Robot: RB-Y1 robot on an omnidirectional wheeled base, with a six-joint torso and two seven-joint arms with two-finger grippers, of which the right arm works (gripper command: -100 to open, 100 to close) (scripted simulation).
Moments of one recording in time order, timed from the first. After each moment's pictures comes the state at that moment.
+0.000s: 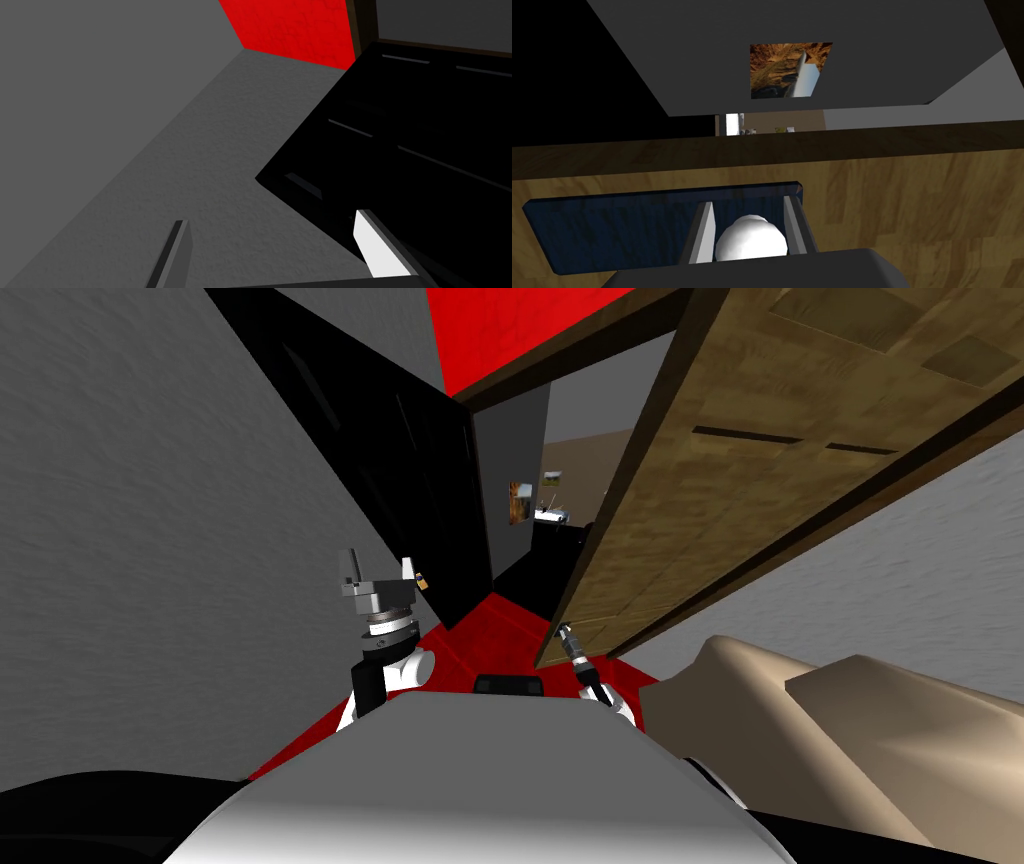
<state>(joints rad) 0.05 -0.33 0.17 -0.76 0.03 -0.95 -0.31</state>
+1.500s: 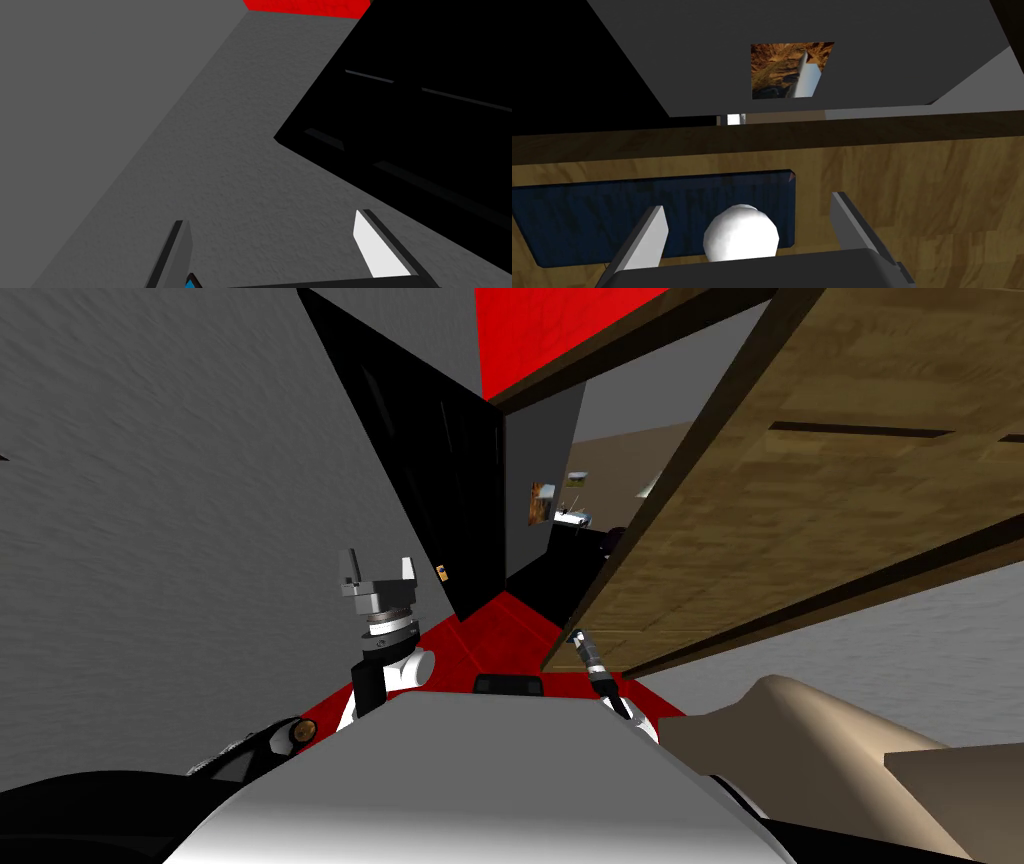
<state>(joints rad) 0.10 -0.39 0.11 -0.70 -0.06 -1.00 -0.34</state>
